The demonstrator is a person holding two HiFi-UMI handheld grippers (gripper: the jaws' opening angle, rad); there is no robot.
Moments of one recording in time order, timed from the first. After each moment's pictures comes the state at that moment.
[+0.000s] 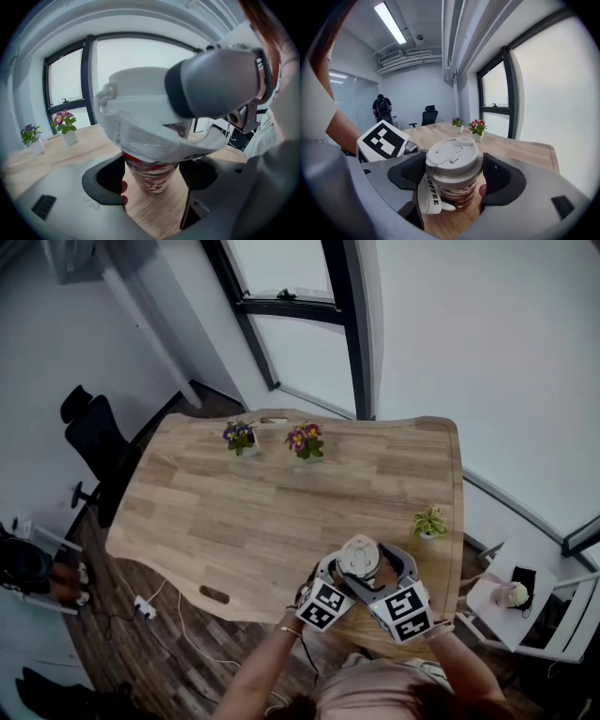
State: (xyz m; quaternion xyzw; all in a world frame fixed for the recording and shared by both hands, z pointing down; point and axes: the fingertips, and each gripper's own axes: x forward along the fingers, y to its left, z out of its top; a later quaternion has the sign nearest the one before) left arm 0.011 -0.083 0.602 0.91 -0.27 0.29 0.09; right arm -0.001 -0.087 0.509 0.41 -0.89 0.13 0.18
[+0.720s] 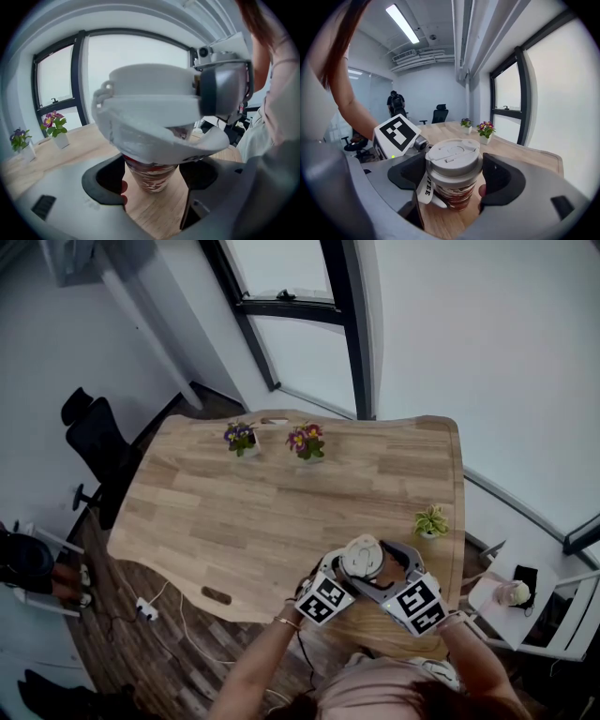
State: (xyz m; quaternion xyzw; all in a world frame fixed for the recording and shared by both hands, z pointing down) left arm 0.016 -0.082 0.604 0.92 -0.22 0.31 0.09; right arm 0.002 -0.084 0.505 0.34 -0.91 0.10 0.19
